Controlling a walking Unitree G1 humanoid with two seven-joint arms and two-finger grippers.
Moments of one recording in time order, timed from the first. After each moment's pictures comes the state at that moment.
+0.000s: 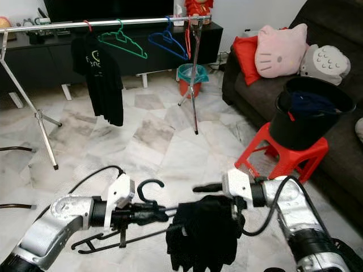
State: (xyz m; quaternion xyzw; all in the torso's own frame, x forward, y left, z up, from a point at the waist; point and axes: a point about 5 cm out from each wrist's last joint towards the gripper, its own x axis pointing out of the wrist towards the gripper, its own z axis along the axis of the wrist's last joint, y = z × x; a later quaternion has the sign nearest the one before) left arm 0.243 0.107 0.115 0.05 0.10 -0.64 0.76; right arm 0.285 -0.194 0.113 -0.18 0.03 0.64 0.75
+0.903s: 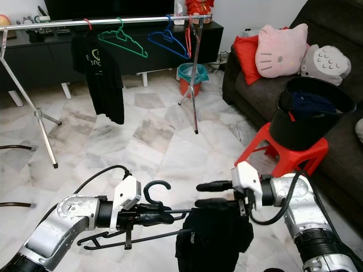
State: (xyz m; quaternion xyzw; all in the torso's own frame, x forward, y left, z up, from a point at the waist) left arm 0.239 0.098 0.111 0.06 0.10 -0.66 0.75; right arm 0.277 -0.208 0.123 -0.09 0.06 0.67 0.73
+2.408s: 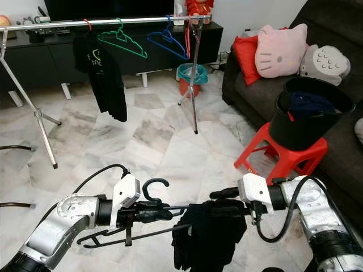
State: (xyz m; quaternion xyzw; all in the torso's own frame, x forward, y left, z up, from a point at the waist) left arm 0.244 0.099 0.109 0.06 0.09 -0.64 0.76; right arm 0.275 -0.228 0.111 -0.23 0.09 0.63 0.73
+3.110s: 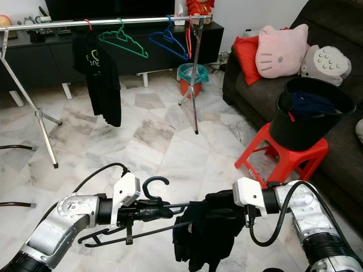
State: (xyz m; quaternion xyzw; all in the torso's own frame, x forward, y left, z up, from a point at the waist) left arm 0.245 0.099 0.111 0.06 0.09 -0.64 0.76; right arm 0.271 -0.222 0.100 -0.22 0.09 0.65 0.72
